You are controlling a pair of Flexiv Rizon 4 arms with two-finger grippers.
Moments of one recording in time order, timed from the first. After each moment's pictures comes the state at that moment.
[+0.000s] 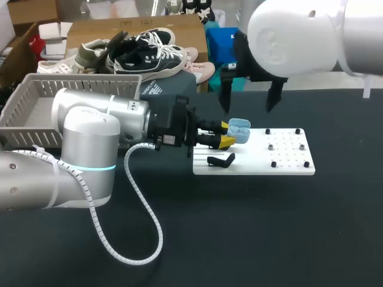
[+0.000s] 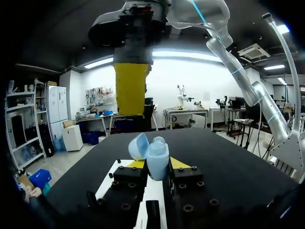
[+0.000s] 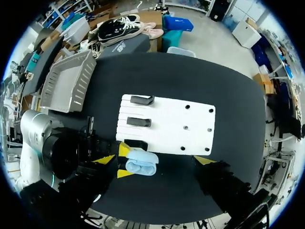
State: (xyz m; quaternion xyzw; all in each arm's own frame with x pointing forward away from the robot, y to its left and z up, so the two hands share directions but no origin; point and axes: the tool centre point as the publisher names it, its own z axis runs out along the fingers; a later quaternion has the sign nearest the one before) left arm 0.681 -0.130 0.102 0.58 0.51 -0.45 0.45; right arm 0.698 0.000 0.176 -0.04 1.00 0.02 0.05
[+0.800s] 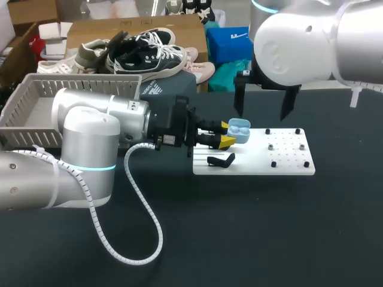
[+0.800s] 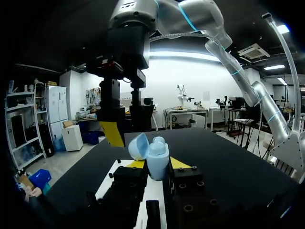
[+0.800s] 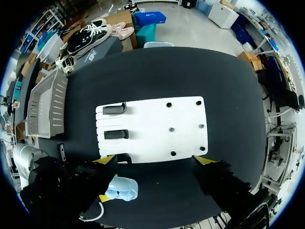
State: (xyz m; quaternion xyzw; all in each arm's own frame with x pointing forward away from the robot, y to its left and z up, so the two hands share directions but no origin) left arm 0.681 -0.130 0.102 0.58 0.51 -0.45 0.45; right arm 0.718 -0.029 0.137 0.06 1.00 0.00 0.03
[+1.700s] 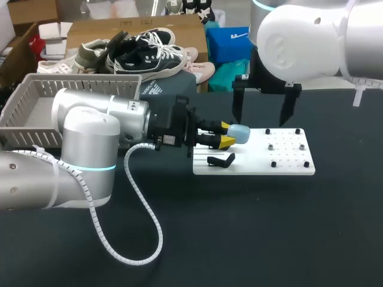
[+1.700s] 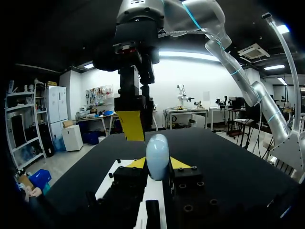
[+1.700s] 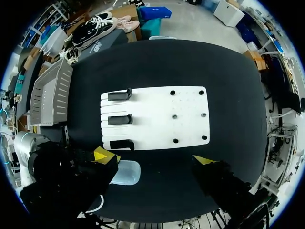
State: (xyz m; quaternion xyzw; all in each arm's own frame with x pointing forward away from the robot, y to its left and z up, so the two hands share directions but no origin) left arm 0.680 -0.130 0.102 0.58 0.51 -0.45 0.45; right arm 0.694 -0.023 0.147 0.05 1.00 0.02 0.01
